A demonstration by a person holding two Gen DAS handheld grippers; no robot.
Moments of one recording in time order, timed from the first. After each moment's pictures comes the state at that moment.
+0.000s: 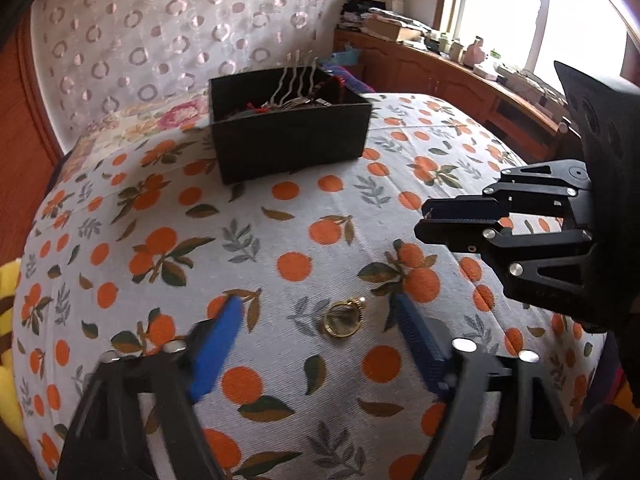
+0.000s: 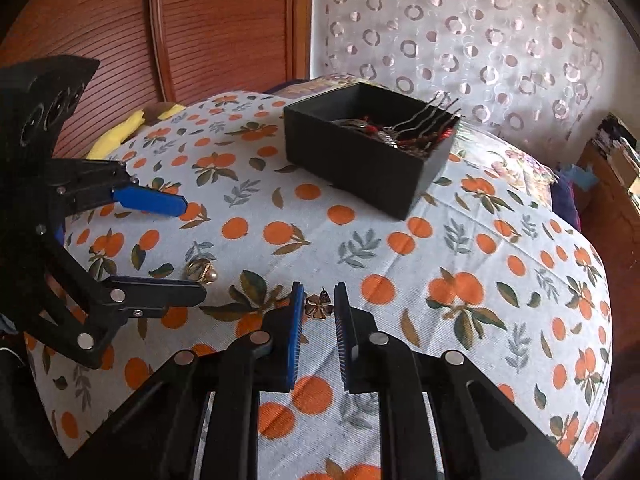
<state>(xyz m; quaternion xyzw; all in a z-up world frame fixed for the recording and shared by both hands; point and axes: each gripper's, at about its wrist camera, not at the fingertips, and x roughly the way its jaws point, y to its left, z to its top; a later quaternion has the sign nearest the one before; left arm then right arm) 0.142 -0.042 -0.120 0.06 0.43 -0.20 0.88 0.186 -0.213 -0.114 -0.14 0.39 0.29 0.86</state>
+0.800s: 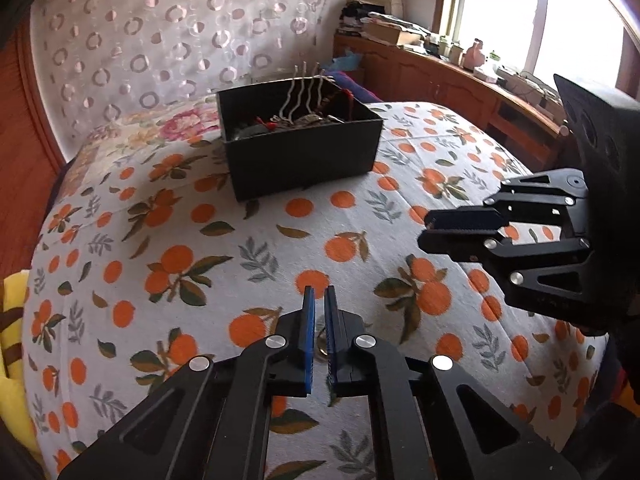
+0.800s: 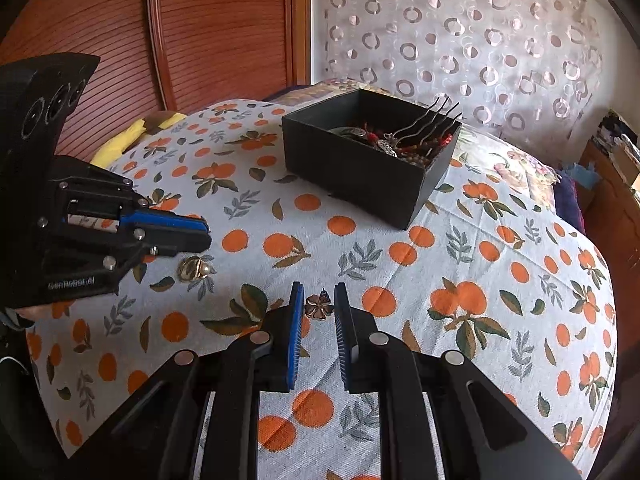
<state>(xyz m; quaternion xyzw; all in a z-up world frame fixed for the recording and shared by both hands) 0.152 -0.032 -0.111 0.07 0.42 -0.19 0.88 0.191 -0.207 -0.115 -0.14 0.39 0.30 0.86</state>
